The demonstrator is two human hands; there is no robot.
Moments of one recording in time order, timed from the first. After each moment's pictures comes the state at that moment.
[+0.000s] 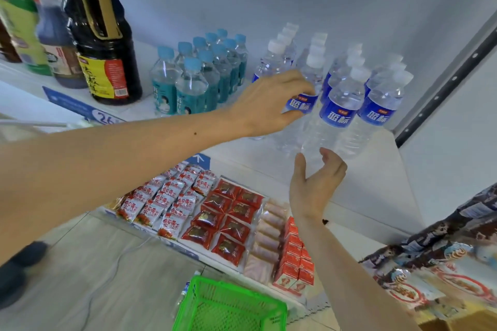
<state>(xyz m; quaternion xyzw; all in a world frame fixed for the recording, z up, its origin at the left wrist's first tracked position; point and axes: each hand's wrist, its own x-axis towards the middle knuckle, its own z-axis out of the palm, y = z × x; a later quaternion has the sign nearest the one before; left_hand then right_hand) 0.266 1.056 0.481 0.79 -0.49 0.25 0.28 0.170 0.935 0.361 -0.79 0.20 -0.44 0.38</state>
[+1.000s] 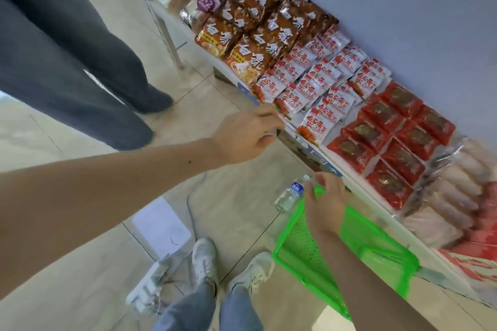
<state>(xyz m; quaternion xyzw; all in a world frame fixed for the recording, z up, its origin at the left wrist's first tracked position) 0.251 1.431 0.047 0.94 -0.23 -0.05 0.23 0.167 1.211 -0.053 -0.93 0.10 -0.04 0.35</state>
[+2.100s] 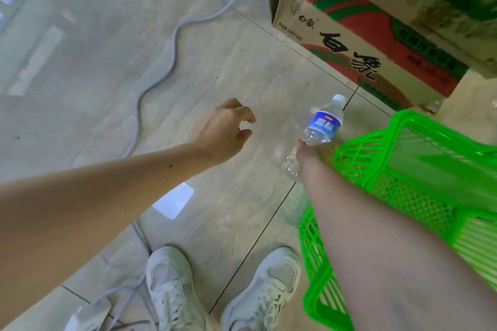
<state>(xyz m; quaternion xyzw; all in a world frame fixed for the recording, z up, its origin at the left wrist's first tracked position) 0.234 1.382 -0.478 0.93 -0.07 -0.25 0.25 0.208 1.194 -0.592 -0.68 0.53 0.28 0.42</state>
